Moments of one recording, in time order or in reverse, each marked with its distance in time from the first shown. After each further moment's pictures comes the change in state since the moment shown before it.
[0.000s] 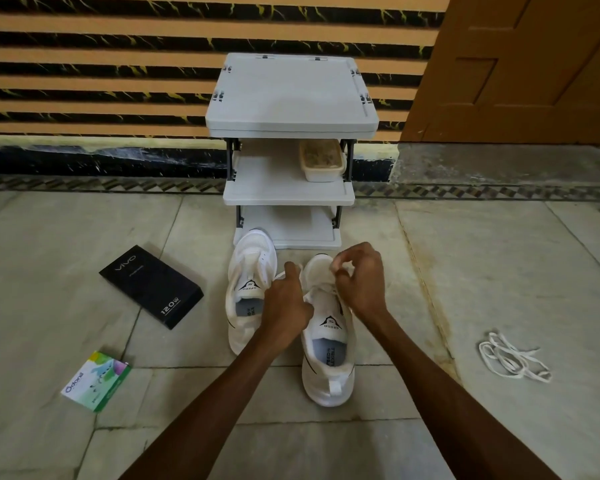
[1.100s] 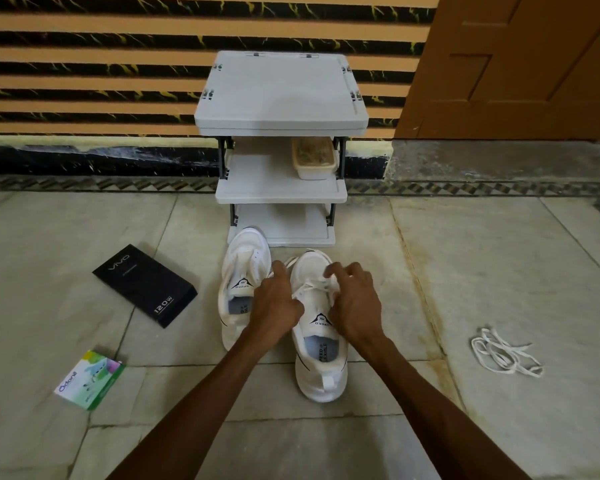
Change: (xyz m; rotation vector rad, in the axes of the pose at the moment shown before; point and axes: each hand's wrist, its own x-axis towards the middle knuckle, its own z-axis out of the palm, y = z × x) left_hand 0.003 0.001 0.000 0.085 -0.009 -0.055; right_hand -0.028 0.028 0.006 -0.331 -0.153 -0.053
